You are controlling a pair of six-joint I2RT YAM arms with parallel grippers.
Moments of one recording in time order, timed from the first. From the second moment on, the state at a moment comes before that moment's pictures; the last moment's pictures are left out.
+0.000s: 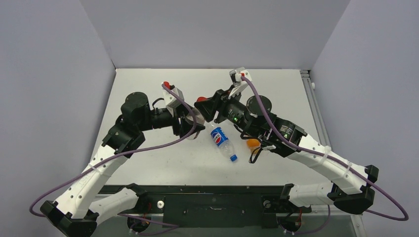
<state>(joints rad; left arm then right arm) -0.57 0.99 1.13 -0.26 0.72 -0.06 1.05 1.21 1.43 -0.26 0.21 0.45</state>
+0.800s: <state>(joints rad) -0.58 0.94 1.07 -0.17 0.53 0.04 1.09 1.31 1.57 -0.34 0.39 0.46</state>
